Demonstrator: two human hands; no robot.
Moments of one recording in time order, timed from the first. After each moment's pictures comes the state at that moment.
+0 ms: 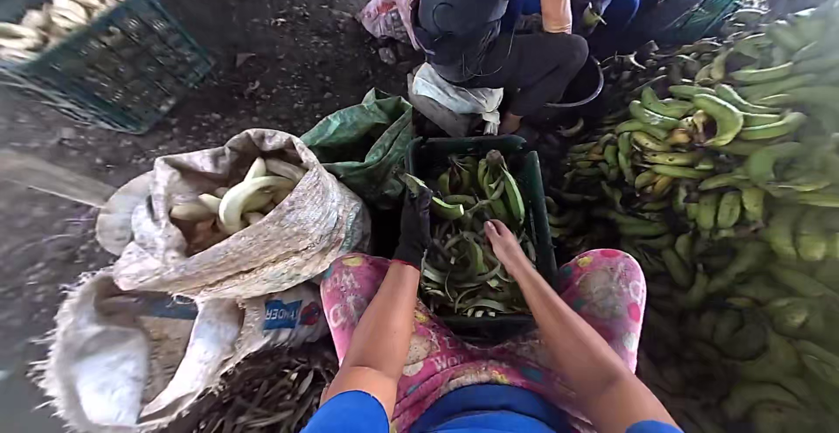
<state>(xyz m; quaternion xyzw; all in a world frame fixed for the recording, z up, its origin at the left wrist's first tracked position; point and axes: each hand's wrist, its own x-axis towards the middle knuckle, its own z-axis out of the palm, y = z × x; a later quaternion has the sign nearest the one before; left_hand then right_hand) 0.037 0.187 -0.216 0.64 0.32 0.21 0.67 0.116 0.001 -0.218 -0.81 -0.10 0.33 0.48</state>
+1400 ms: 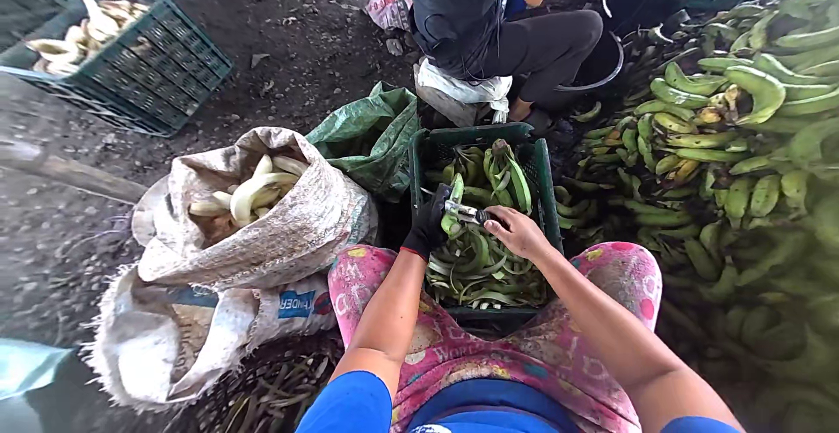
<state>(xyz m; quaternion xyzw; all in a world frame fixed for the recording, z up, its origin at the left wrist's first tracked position) 0.042 0.184 -0.231 0.74 0.18 0.06 0.64 0.139 -0.030 -0.194 -0.82 -0.39 0.23 0.34</state>
